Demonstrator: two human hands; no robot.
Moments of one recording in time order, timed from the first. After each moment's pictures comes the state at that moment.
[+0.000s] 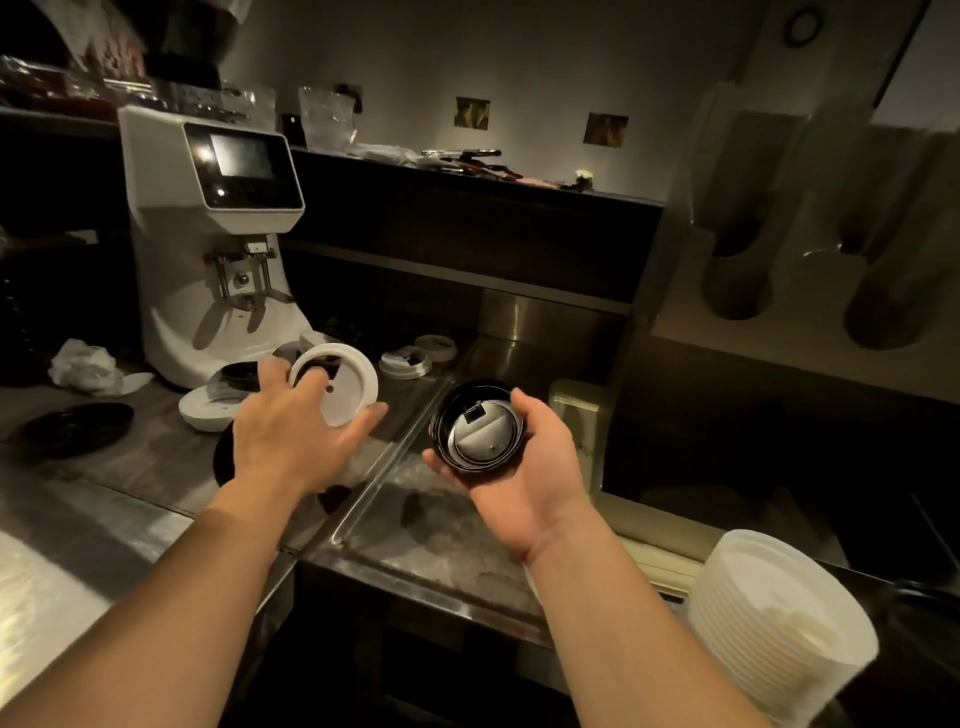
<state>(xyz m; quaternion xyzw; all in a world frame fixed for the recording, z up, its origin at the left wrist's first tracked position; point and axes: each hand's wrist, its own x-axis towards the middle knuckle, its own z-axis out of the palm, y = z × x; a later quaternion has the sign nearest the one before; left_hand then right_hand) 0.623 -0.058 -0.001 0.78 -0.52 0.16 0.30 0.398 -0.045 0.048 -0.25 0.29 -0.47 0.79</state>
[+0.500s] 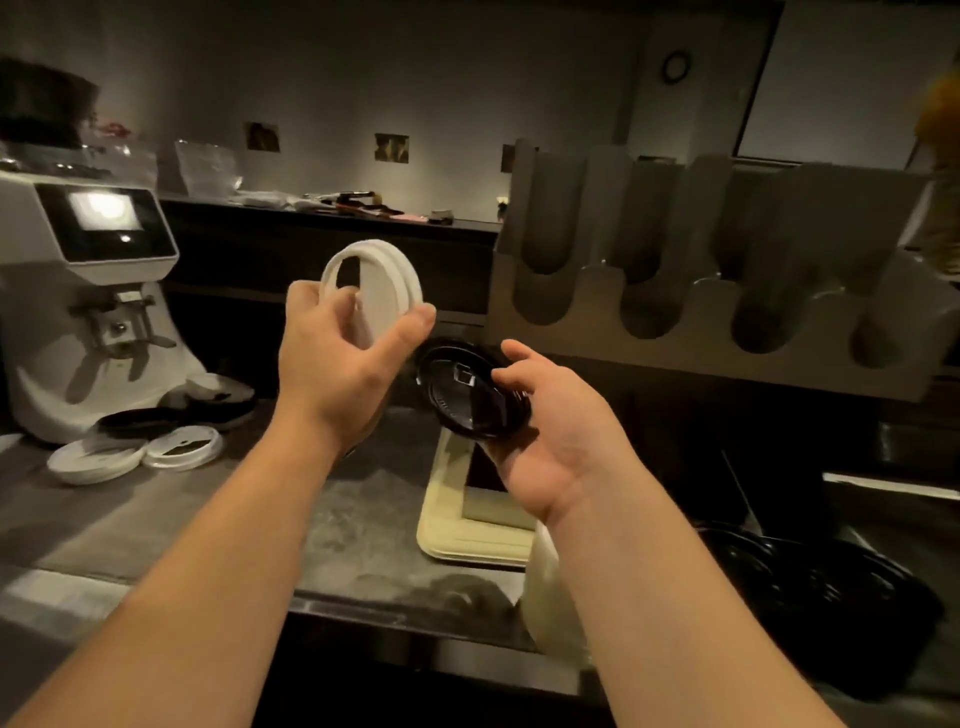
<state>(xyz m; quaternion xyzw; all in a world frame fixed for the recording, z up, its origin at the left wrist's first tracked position) 0.447 -0.021 0.130 0.51 -0.59 -0.06 0.62 0.278 0.010 0.142 -0.32 0.37 -0.56 0.67</state>
